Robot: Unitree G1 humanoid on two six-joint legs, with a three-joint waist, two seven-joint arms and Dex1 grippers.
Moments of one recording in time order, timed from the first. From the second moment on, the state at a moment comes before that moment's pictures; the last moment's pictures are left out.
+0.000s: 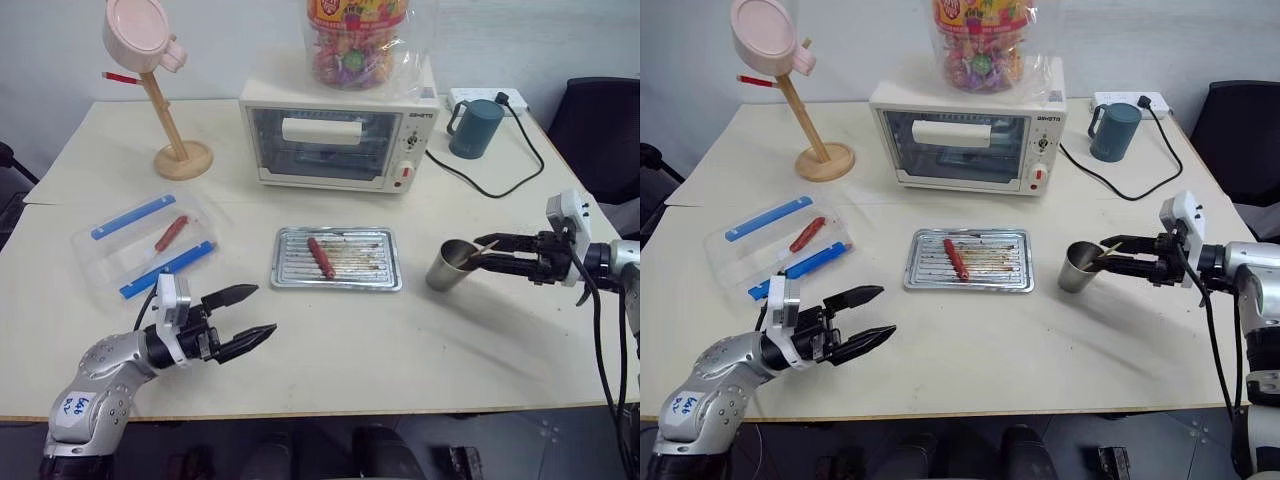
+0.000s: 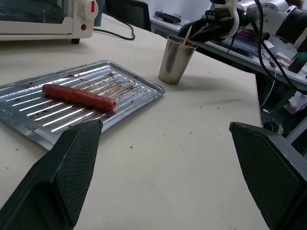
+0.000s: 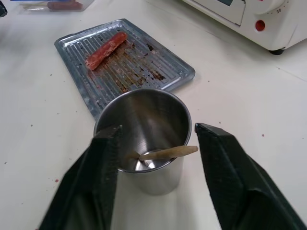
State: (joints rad) left arm 0.03 0.57 0.19 -0.28 -0.68 0.33 -0.97; right arm -0.59 -0.93 -0.09 0.48 0.46 0.33 1.41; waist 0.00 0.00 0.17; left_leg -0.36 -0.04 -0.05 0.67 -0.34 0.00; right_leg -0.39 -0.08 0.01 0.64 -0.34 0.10
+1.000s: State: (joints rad) left arm -0.25 0.44 0.08 -0.22 -0.74 0.41 -1.00; right arm -0.73 -0.87 -0.27 0.00 0.91 1.03 1.31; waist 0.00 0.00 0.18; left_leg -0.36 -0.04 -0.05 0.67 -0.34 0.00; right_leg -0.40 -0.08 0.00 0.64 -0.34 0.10
